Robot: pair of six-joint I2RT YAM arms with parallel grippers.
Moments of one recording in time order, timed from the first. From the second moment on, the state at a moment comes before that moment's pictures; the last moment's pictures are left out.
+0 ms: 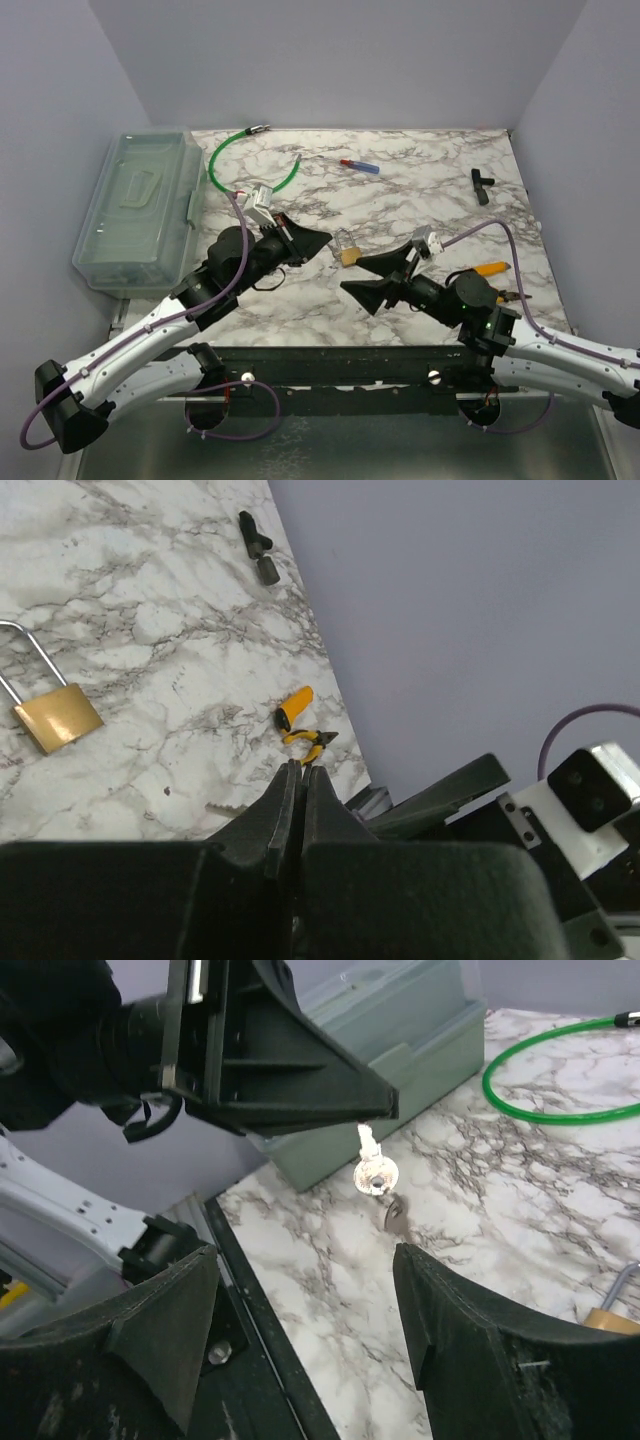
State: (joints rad) left arm -0.84 0.87 0.76 0.02 -0.04 -0.95; right arm 1.11 0.69 0.46 0.36 0.08 0.32
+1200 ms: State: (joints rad) left arm -0.84 0.60 0.92 -0.19 0.24 -0.47; right arm 1.03 1.09 0.62 0.86 -0.34 0.61
